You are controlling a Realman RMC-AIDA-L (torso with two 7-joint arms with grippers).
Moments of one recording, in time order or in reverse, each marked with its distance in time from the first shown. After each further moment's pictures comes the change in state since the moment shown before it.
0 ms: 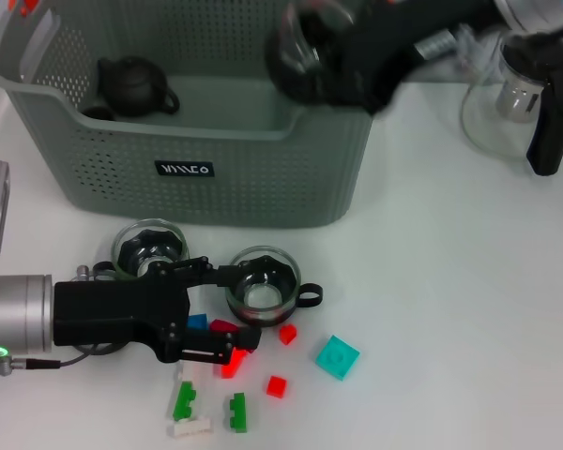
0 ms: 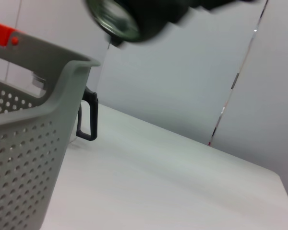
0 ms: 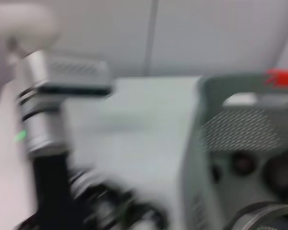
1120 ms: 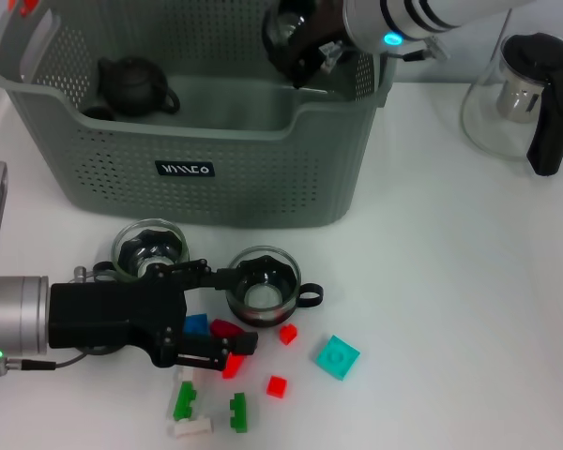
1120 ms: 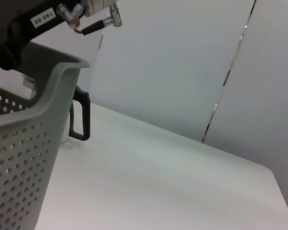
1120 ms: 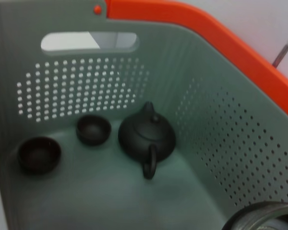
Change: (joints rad) left arm -0.001 0.008 0.001 -0.001 0.009 0.015 0.015; right arm 0.258 0.001 -0.199 0.814 -0.112 0.944 0.015
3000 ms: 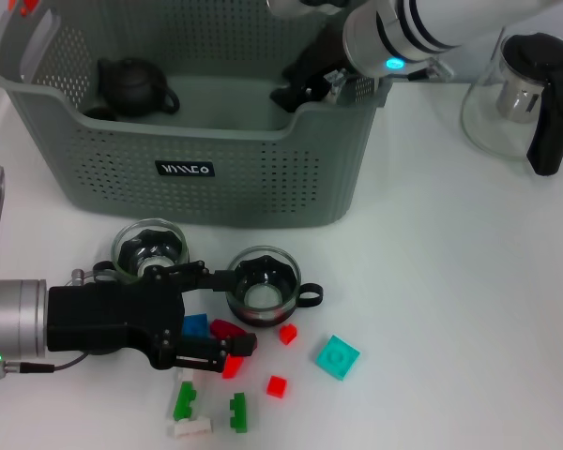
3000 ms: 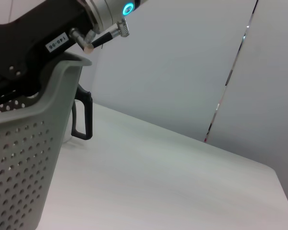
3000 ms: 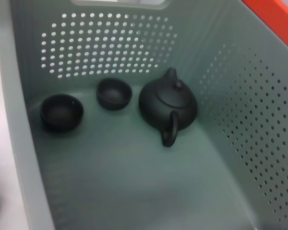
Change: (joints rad) left arm 0.008 -0.002 -0.006 -0.001 0.002 -0.003 0.012; right arm -0.005 -0.001 -0.088 0.004 -0.015 -0.031 0.005
